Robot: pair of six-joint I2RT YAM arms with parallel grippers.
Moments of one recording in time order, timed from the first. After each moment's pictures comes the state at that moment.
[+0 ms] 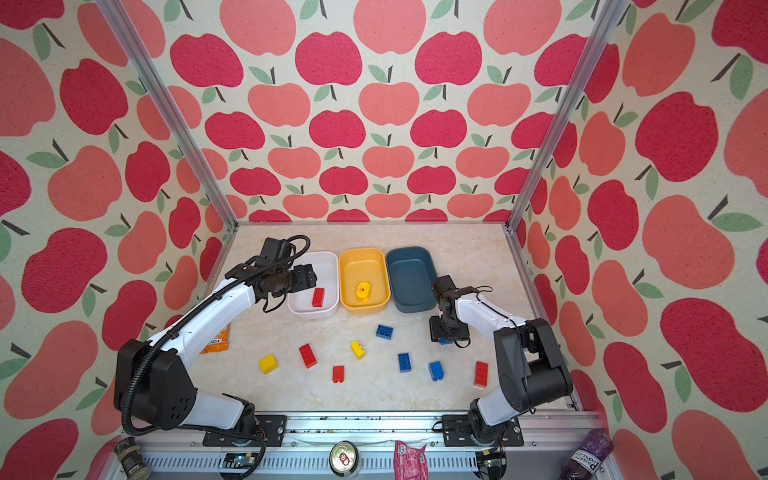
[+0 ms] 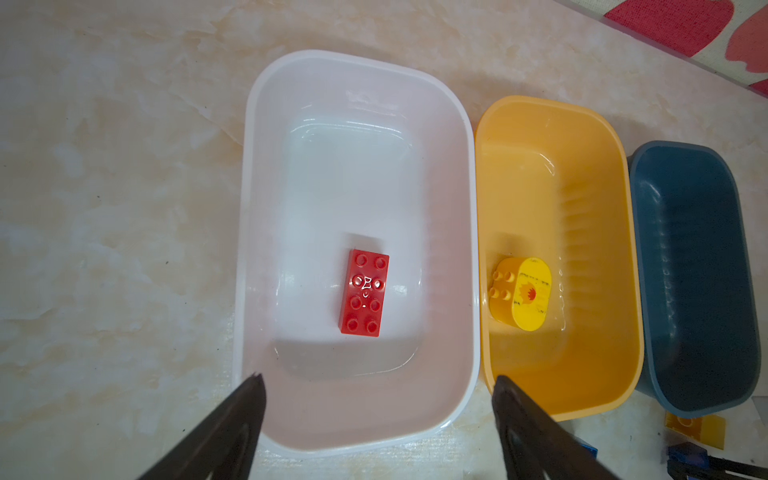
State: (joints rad) left arm -0.33 1.45 1.16 -0.66 -0.01 -0.48; right arm 0.38 1.54 0.85 -0.80 0.04 0.25
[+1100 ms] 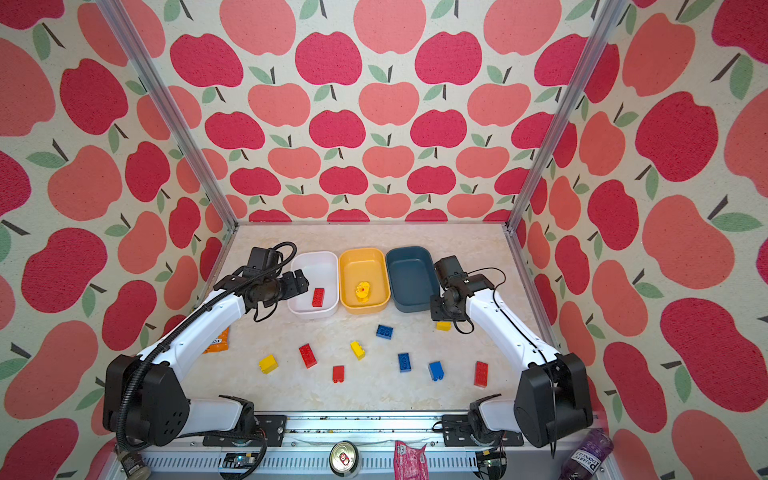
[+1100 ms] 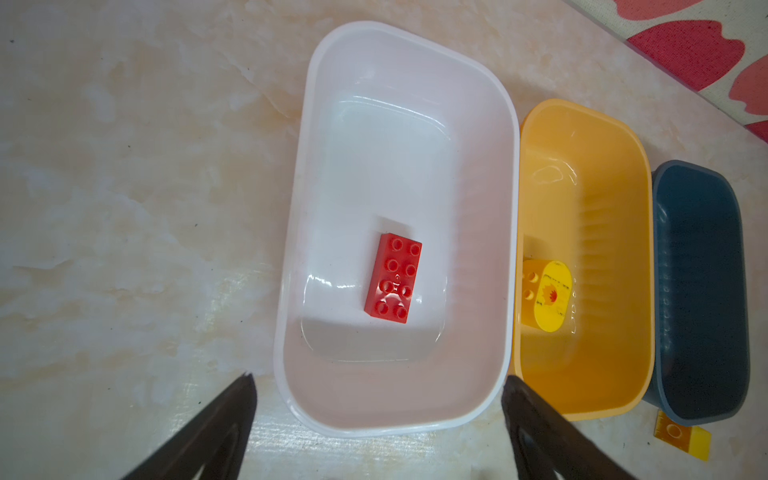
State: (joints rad) left arm -0.24 1.34 1.01 -0.61 0.04 -0.53; right arm 0.42 1.37 1.08 -0.95 0.05 0.31
